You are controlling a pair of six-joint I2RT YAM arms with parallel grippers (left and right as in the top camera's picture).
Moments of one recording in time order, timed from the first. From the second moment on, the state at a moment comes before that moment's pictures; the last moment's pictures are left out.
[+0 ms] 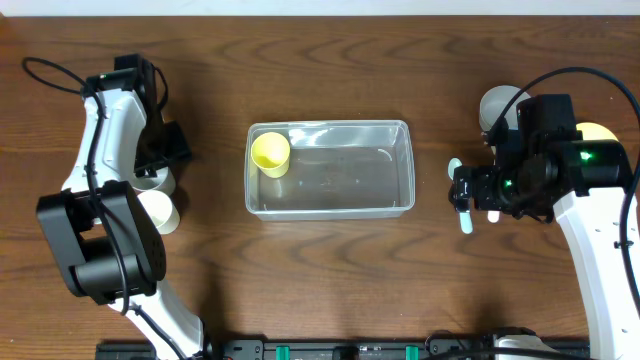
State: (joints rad) left arm 0.18 1.94 1.54 -1.19 -0.06 -0.25; right arm 0.05 1.34 1.29 -1.33 -0.16 0.10
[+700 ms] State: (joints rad) left arm 0.18 1.95 1.49 -1.15 -0.06 -0.26; right arm 0.05 1.34 1.29 -1.33 -0.16 0.10
